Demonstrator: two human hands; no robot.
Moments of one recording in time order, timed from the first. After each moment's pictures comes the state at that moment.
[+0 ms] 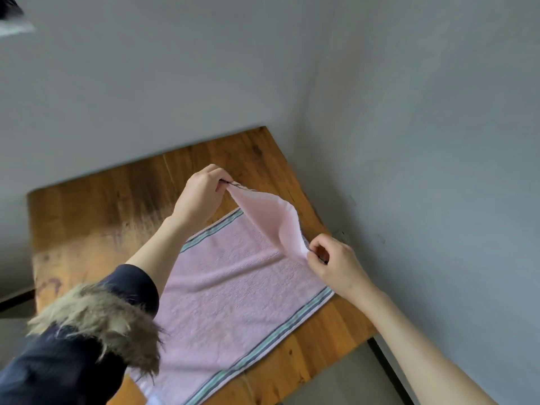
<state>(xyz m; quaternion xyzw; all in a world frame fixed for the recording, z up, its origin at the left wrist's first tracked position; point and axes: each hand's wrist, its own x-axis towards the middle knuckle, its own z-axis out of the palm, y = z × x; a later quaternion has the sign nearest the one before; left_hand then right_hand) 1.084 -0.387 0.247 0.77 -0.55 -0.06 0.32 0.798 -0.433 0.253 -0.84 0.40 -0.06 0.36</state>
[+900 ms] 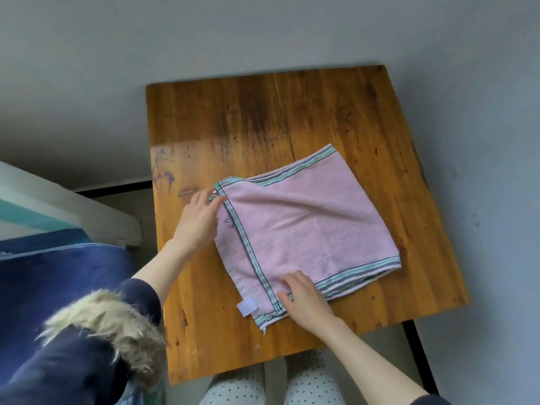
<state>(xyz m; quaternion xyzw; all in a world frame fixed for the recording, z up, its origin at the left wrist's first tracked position) 1.144 -0.098 0.121 0.87 -0.44 -0.18 0.10 0.889 -0.183 0.128 -0.85 0.31 0.22 0.36</state>
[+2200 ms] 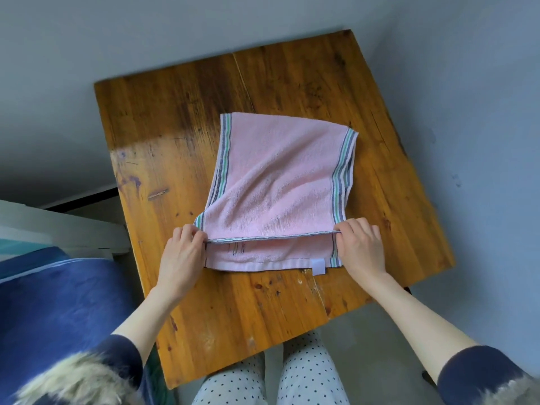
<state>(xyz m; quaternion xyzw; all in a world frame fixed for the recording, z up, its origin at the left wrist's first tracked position) 1.087 -0.070 0.124 0.86 -0.48 -0.14 0.05 0.845 -0.285 0.150 -0.93 0.37 -0.02 0.07</state>
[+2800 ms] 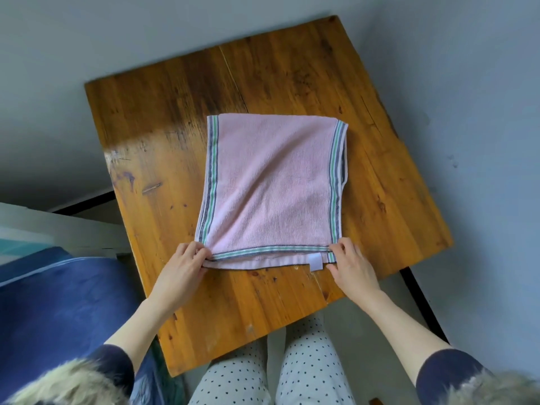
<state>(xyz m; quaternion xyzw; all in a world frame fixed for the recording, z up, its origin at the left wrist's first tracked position) 1.068 -0.033 0.108 0.79 -0.58 -0.20 0.05 0.784 -0.245 0.102 -0.88 0.41 0.15 0.18</state>
